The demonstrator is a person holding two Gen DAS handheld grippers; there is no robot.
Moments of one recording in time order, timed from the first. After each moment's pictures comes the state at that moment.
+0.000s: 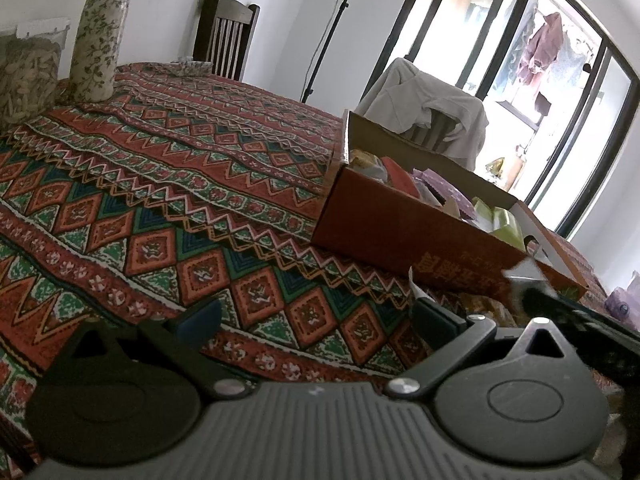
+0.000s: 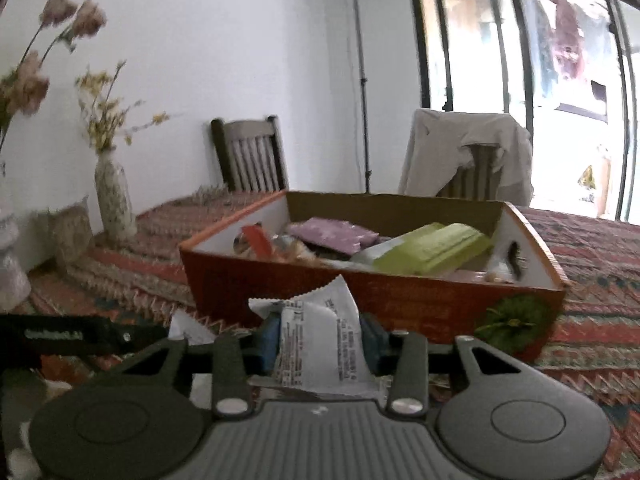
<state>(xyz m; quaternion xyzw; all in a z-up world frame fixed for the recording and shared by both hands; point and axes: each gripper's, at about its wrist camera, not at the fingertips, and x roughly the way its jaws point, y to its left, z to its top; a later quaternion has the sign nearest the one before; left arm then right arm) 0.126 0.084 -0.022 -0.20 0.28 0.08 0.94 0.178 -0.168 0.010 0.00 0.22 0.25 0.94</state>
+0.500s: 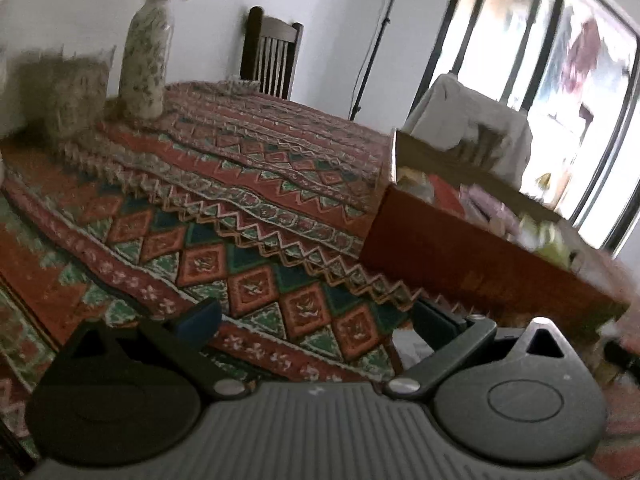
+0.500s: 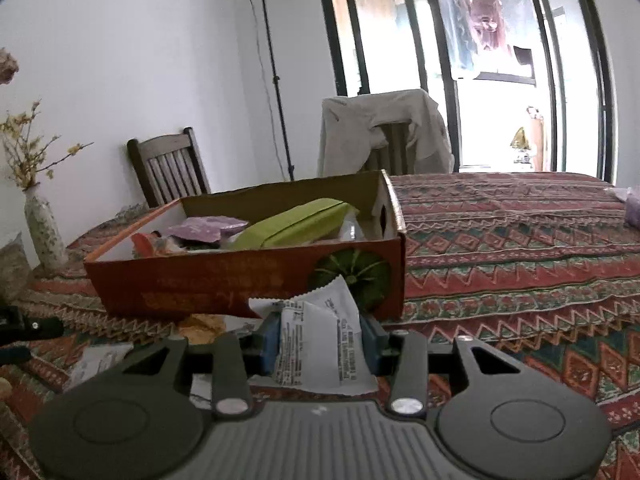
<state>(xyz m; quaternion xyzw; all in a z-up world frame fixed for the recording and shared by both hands) 0.124 0.076 -0.015 -0.16 0.28 0.17 0.93 0.191 -0.241 -0.008 0.04 0.24 0.17 0.95</state>
